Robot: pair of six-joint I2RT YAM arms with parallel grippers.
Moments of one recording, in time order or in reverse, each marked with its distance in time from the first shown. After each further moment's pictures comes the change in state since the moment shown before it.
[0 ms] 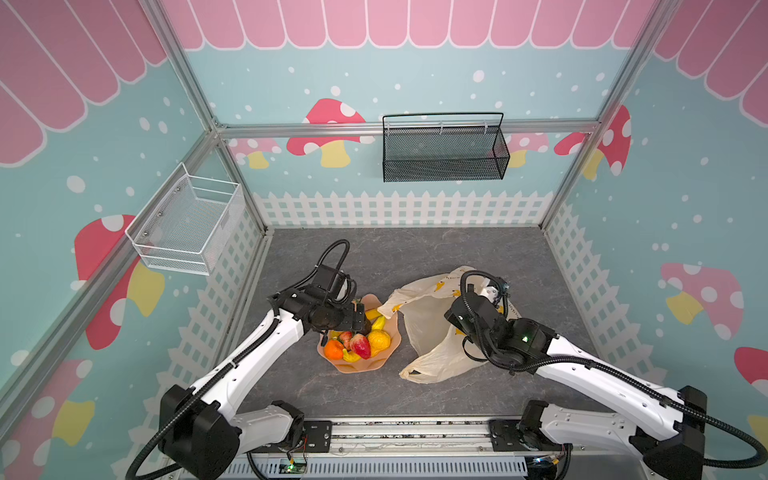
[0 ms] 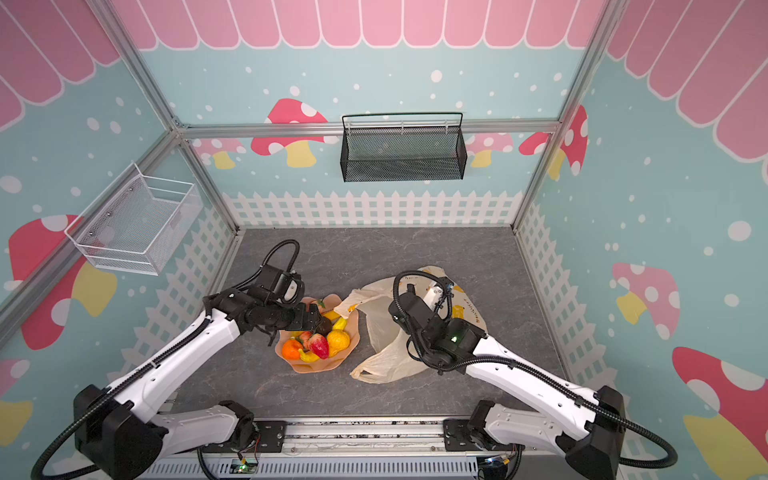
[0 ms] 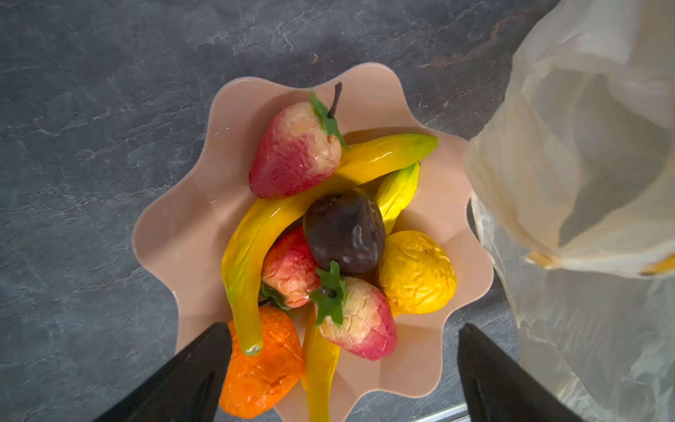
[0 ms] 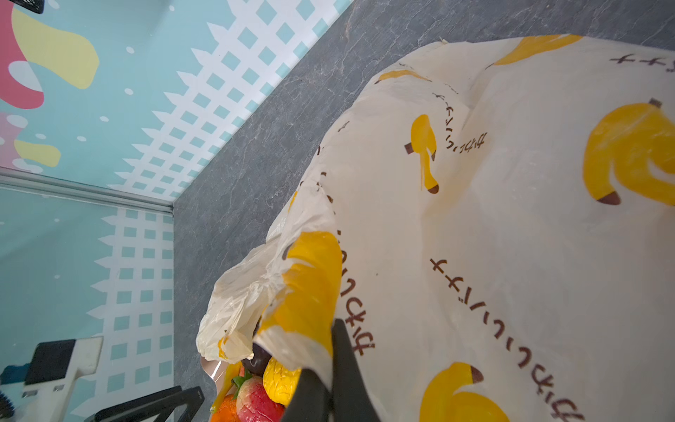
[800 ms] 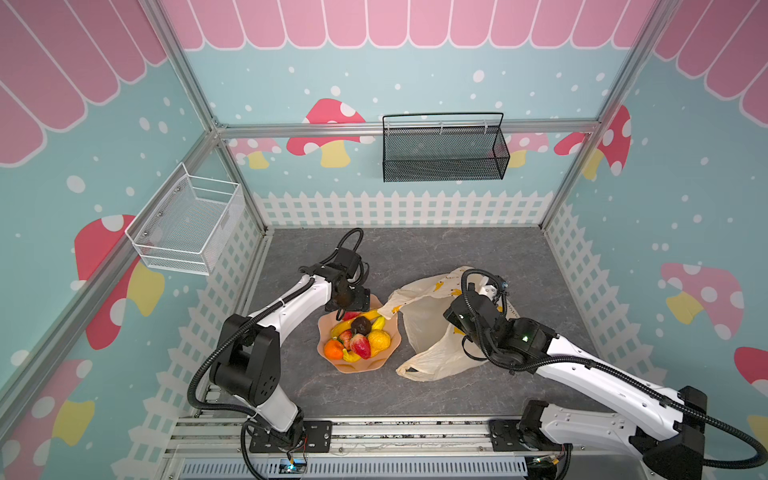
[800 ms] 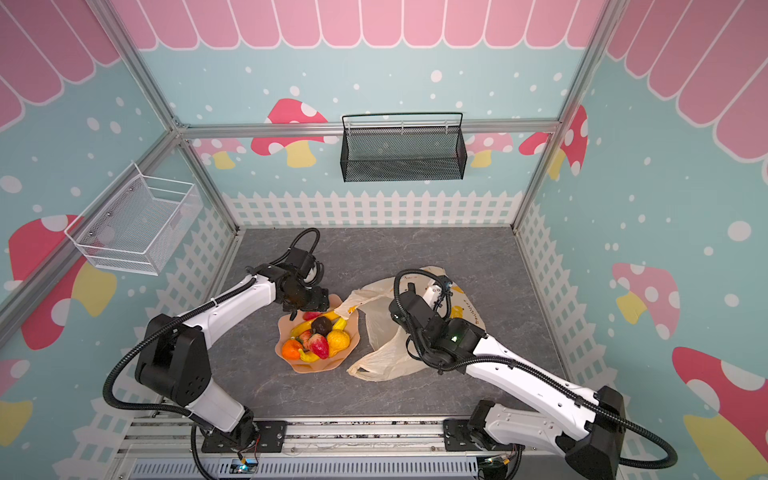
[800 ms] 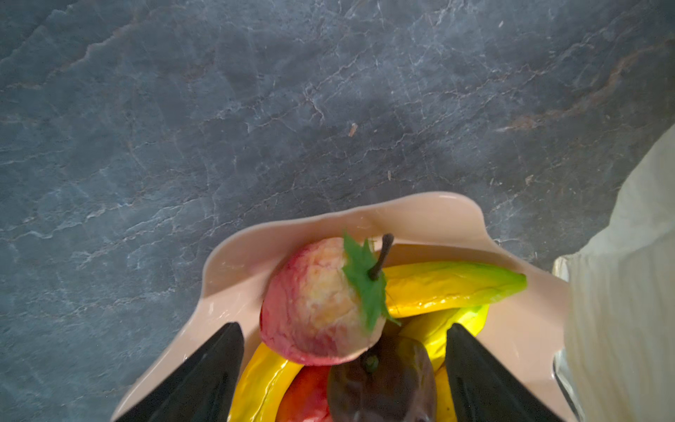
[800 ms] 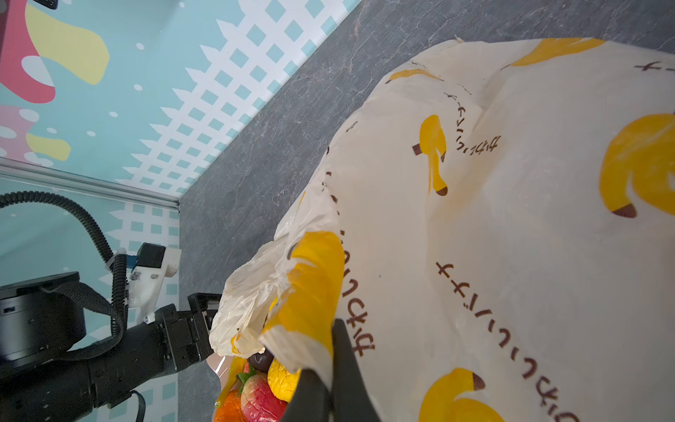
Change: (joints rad) left arm 0.041 0.378 0.170 0.106 -0.080 0.061; right arm -0.001 0.000 0.000 0.021 -0.013 -0.023
